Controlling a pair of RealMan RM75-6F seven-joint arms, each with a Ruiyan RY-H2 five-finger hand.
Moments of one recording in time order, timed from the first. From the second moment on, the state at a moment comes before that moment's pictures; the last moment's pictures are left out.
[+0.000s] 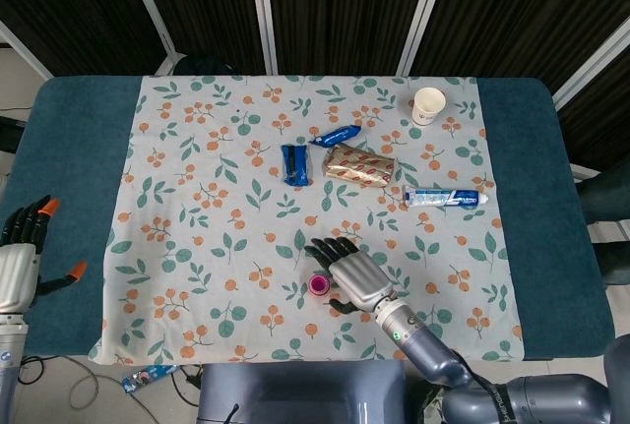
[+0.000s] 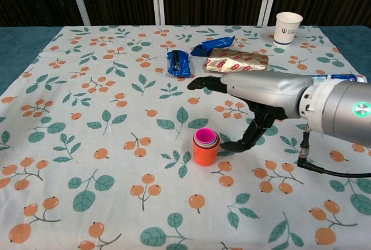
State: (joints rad) left arm -0.16 -1.25 -0.11 -1.49 1.41 1.45 -0.10; right arm 0.77 -1.48 0.11 -1.89 -0.99 0.98 -0.52
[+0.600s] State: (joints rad) left arm -0.14 -1.22 -0.11 -1.57 1.37 1.44 -0.06; right arm 0.53 -1.10 0.04 -2.01 -1.35 1.28 -0.32
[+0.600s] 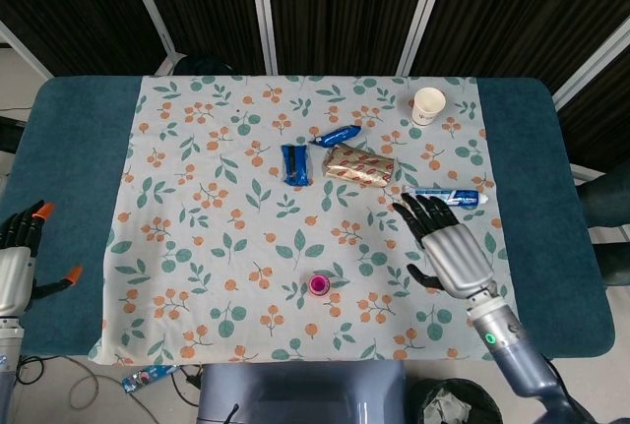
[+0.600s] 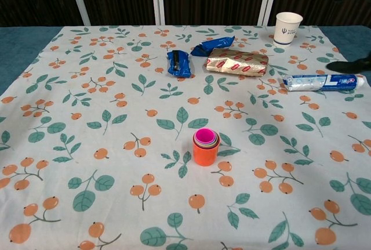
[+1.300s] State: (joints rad) left arm -0.11 -1.17 -0.10 -1.67 1.33 1.43 -0.02; right arm 0.16 -1.29 -0.05 -1.64 -1.51 1.64 -0.25
